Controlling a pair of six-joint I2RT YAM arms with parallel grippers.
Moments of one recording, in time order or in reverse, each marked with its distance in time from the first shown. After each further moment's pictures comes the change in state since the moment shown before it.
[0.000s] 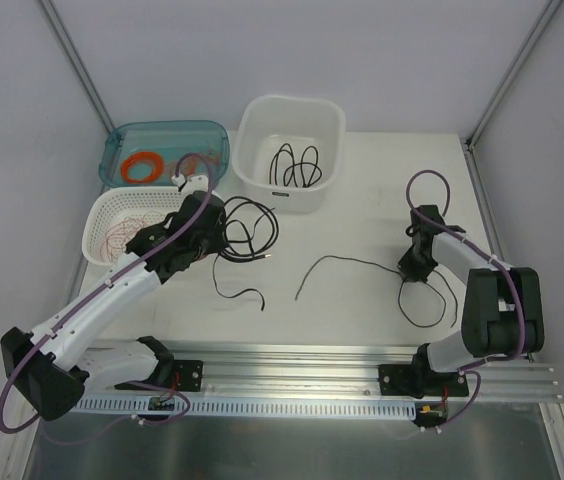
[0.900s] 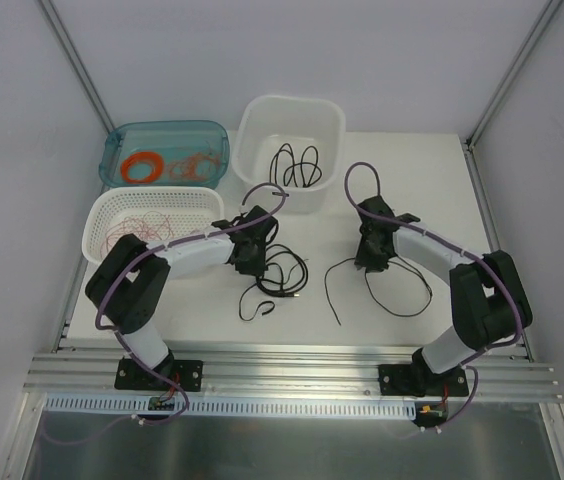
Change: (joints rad) left arm -0.047 0.562 -0.048 0.225 0.262 0.001; right arm 0.313 0.061 0.127 0.002 -0.045 -0.100
